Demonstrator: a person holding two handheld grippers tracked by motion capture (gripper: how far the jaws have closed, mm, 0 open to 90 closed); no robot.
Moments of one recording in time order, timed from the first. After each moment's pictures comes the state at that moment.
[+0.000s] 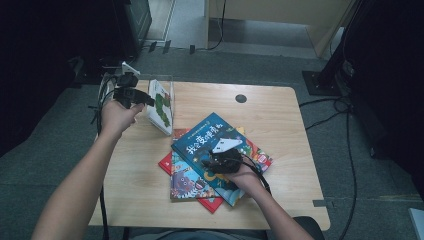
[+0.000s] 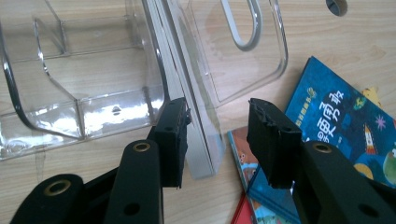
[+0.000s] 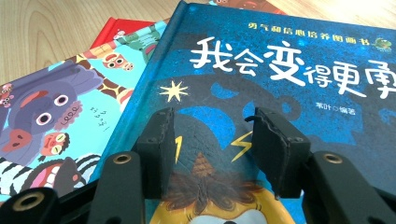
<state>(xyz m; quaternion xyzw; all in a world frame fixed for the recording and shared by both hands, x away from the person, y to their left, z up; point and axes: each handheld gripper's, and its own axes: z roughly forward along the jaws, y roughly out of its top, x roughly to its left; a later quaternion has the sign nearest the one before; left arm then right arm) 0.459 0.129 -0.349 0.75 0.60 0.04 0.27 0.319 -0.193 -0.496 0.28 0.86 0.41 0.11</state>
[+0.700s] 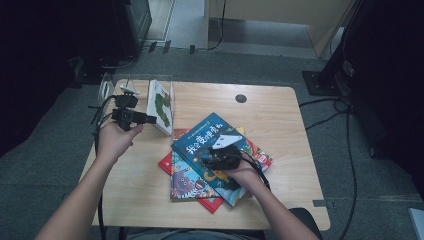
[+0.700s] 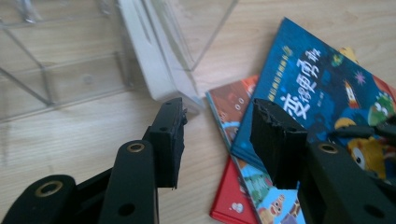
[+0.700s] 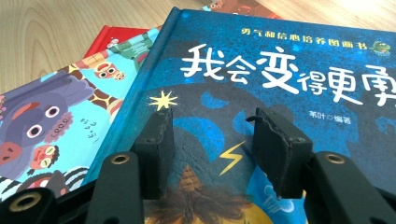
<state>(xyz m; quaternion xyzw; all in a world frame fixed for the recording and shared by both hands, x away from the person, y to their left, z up) 0.399 0.124 -0.370 0.77 0.56 0.05 0.30 0.331 -0.193 -0.495 0.28 0.86 0.41 0.10</state>
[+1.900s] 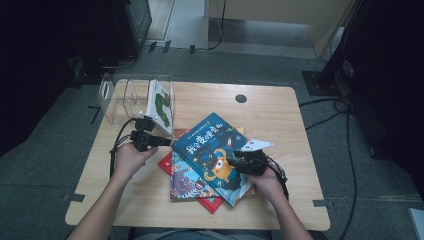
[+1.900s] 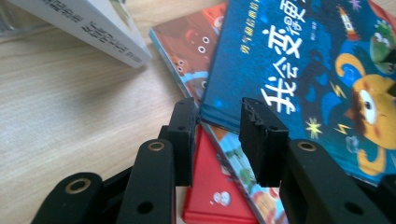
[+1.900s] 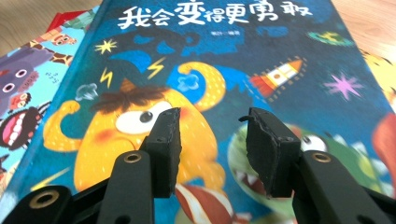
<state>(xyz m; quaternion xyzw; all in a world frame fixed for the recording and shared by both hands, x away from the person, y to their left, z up) 0.384 0.100 -0.448 0.81 0.50 -0.01 0.31 0.305 -0.268 -0.493 0.37 0.82 0.41 0.12</state>
